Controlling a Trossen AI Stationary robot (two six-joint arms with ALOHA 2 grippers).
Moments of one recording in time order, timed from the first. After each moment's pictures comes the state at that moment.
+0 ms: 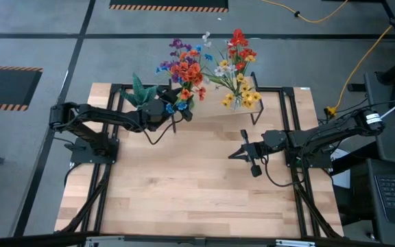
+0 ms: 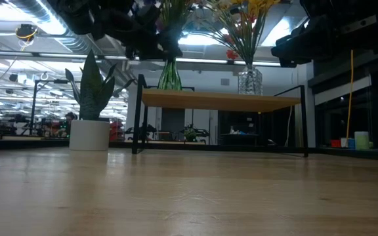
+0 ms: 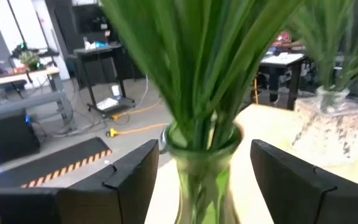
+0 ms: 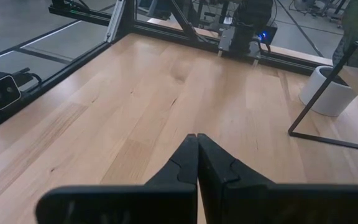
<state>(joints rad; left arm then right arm) 0.20 1.44 0.75 0.64 -0.69 0.02 0.15 1.05 0.38 0.37 -0.06 -0.16</state>
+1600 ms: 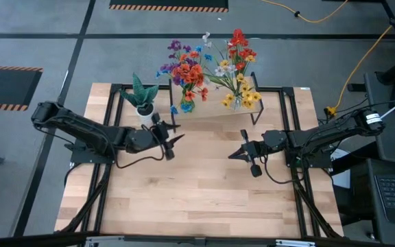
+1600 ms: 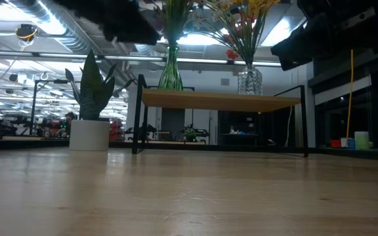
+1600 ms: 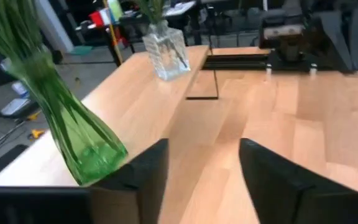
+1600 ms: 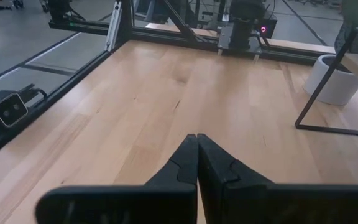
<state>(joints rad) -0.20 1.17 0.69 0.15 -0.69 -0.04 0.15 1.05 0.38 0.38 -0.06 -0.07</state>
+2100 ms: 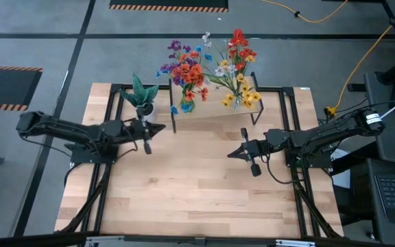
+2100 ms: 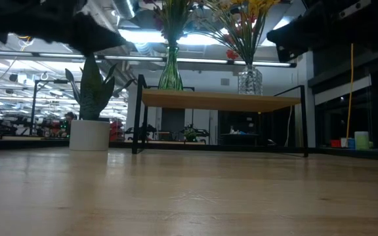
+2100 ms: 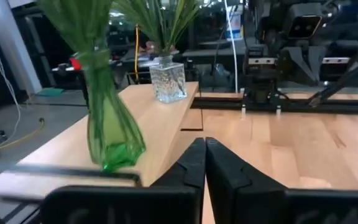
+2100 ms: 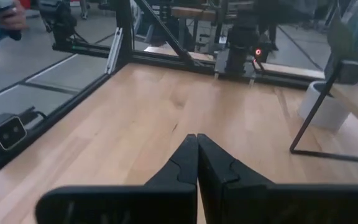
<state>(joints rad) -0.06 0.74 0.27 0.45 -0.39 0.06 0.15 1.05 0.38 0.47 -0.06 -0.08</state>
